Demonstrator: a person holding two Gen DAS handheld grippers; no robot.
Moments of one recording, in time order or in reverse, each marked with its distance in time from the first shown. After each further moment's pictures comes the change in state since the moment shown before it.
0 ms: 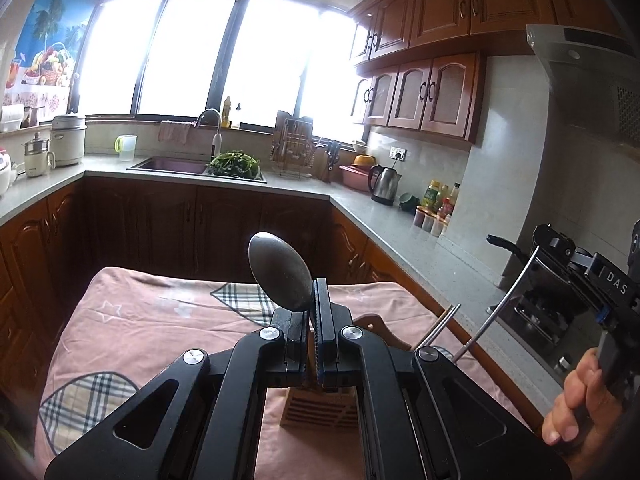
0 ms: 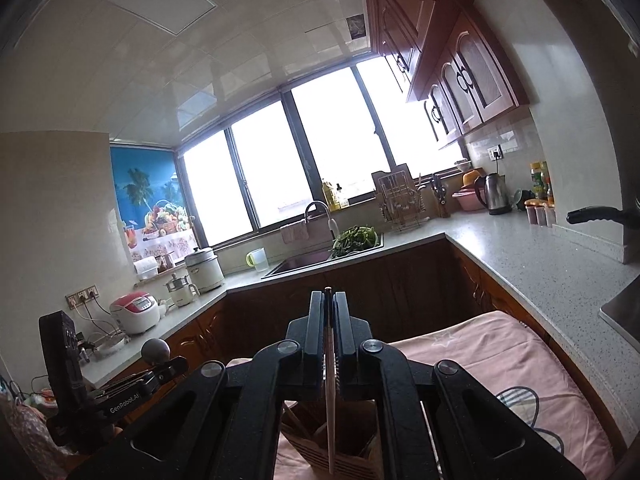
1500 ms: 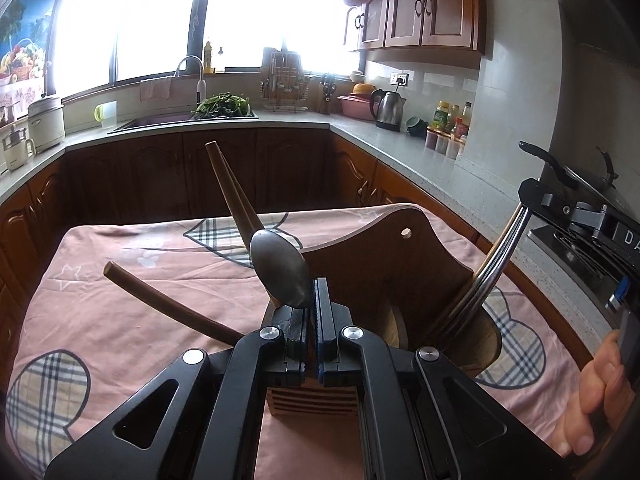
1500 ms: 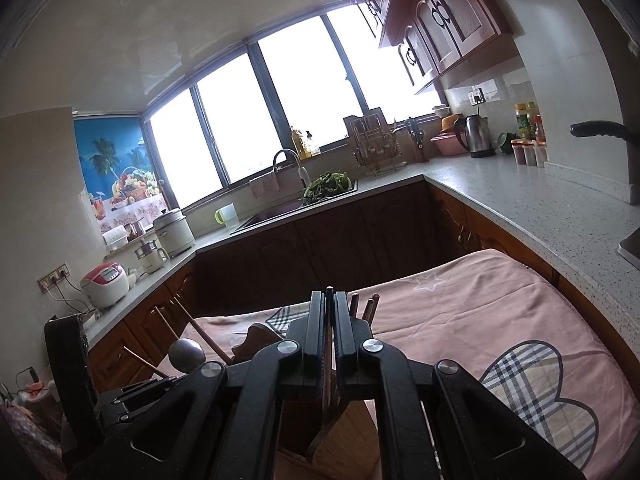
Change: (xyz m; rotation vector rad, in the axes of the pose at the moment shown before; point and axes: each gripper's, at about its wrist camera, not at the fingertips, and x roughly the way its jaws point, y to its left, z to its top) left arm 0.116 -0.023 -0.072 0.099 0.210 0.035; right arm 0.075 -0.047 -0.074 0.073 0.178 -0.074
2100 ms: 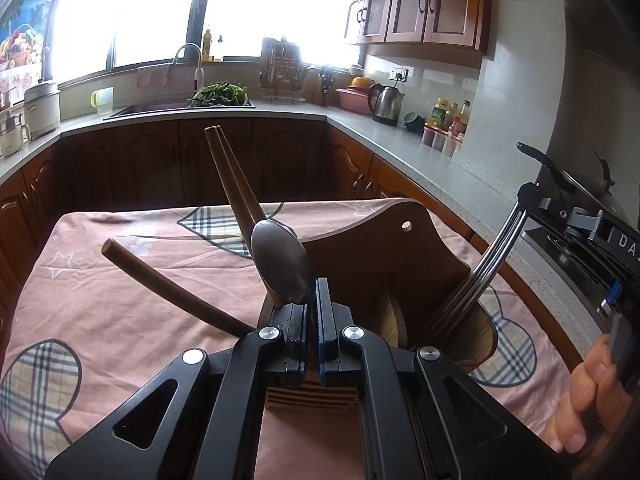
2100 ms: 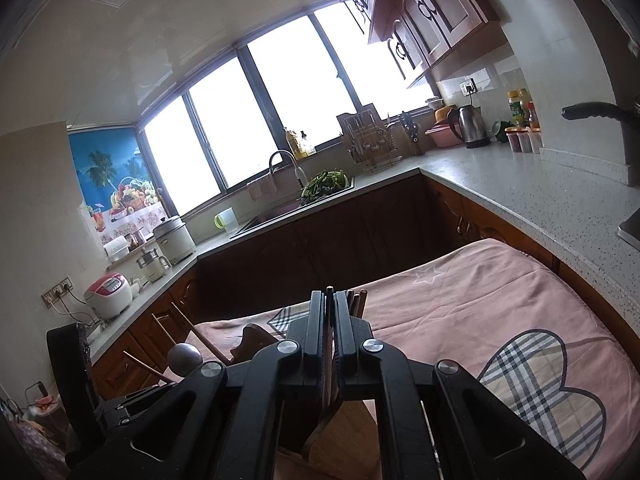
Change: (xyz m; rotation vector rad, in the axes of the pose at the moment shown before) left arm 0.004 0.005 -0.001 -0.031 0.042 -0.034; right arm 0.000 -0.008 -0.003 0.046 0.005 0.010
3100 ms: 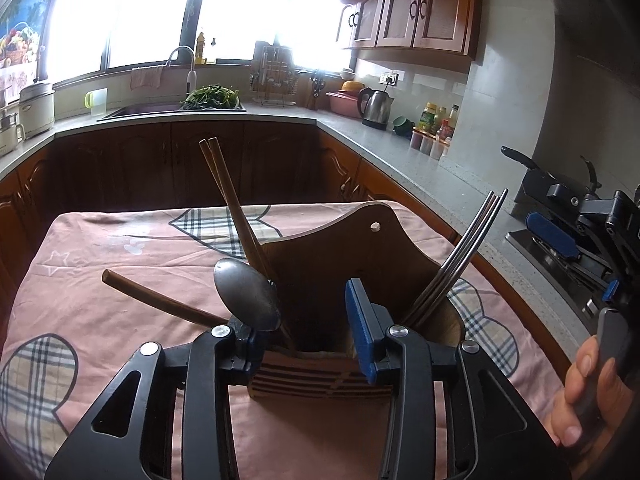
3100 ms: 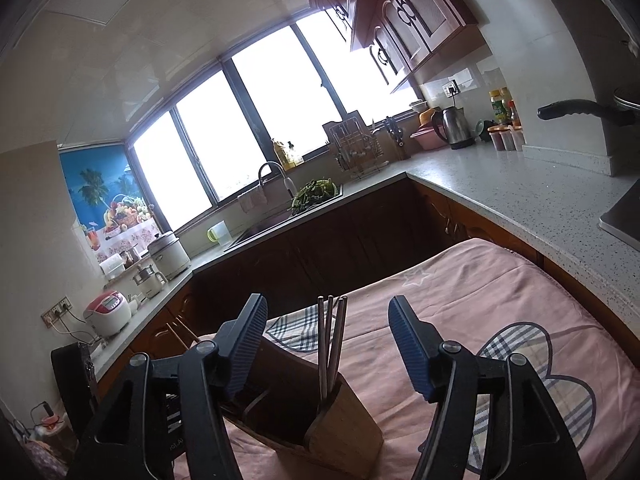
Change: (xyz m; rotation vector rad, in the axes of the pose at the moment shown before) left arm -0.021 -0.010 -0.003 0.002 -0.019 -0.032; right arm -0.022 -0.009 0.006 0.062 -0.025 -0.035
